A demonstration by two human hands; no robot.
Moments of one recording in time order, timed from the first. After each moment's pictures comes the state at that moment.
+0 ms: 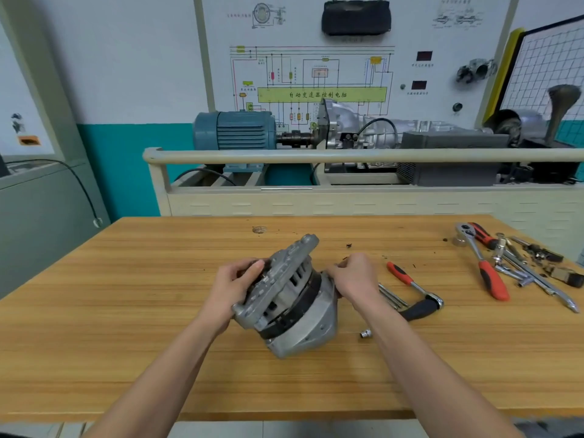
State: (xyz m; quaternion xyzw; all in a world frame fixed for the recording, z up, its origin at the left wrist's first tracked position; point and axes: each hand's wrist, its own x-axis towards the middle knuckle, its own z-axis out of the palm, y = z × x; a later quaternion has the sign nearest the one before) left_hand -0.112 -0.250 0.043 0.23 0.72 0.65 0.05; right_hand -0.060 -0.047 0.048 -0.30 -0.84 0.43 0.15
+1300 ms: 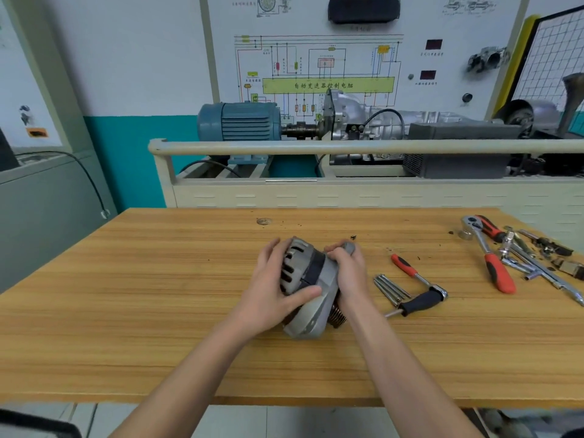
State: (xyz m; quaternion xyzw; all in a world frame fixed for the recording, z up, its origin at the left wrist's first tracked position) left_hand -0.073 -0.225 0.041 0.34 0.84 0.43 -0.03; right_hand -0.056 -0.074 0.035 -0.16 -0.54 0.78 0.27
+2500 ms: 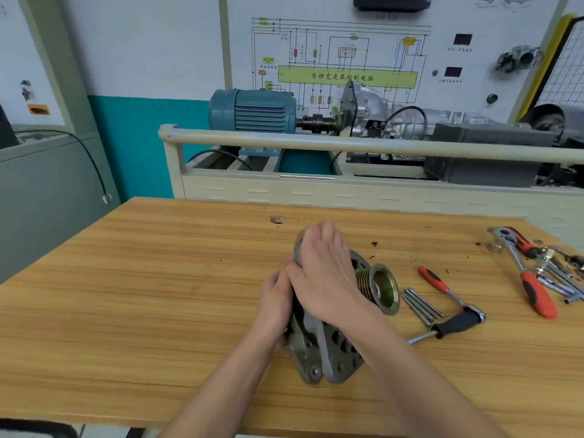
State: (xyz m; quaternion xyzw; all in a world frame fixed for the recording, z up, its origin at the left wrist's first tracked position) left_hand -0.103 -0.223 0.024 0.10 0.63 0.76 0.15; right_hand -0.065 -0.146 0.086 0.00 -0.95 0.15 0.27
